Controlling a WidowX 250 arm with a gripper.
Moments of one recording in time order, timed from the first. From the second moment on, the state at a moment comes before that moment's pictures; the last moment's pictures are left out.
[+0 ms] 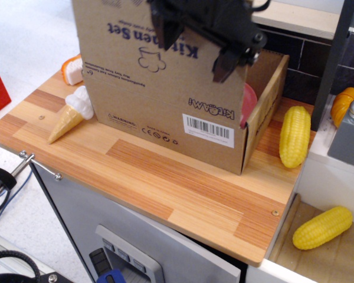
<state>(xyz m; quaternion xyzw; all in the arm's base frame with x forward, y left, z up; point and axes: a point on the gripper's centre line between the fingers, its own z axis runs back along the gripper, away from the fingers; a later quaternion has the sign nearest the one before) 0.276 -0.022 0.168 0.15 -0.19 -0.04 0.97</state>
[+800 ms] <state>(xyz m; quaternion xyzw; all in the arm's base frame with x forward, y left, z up) 0.328 -0.015 0.143 0.11 -0.17 -0.06 0.98</state>
